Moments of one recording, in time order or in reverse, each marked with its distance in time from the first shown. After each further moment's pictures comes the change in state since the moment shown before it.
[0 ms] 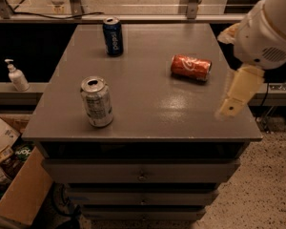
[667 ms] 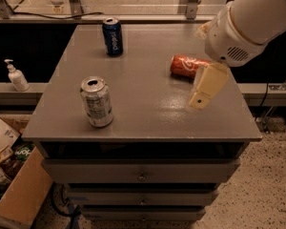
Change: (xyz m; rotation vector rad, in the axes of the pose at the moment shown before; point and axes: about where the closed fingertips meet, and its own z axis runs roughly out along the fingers) arm -0.047 -0.015 0.027 0.037 -0.094 -0.007
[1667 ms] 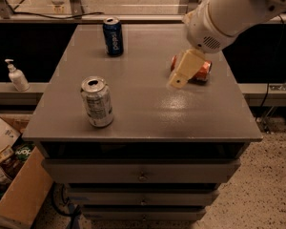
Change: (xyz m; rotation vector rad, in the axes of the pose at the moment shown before) arm -0.024 -0.059 0.035 0.100 -0.078 0.011
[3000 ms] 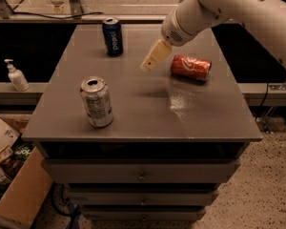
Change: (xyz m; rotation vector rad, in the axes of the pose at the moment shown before) arm -0.023 -0.082 0.115 0.013 -0.109 0.169
